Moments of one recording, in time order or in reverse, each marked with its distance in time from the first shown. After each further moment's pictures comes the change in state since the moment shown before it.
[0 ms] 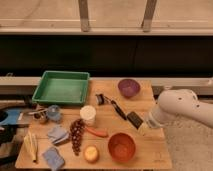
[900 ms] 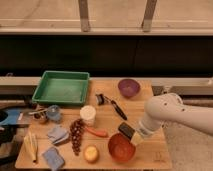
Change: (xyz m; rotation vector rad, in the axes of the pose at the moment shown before) arm 0.005 0.047 0.021 -0.062 0.082 -0.098
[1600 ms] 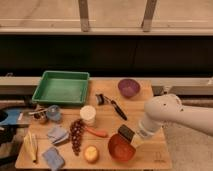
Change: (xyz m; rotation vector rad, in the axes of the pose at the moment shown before) arm 0.010 0.008 0.006 -0.030 0.023 0.003
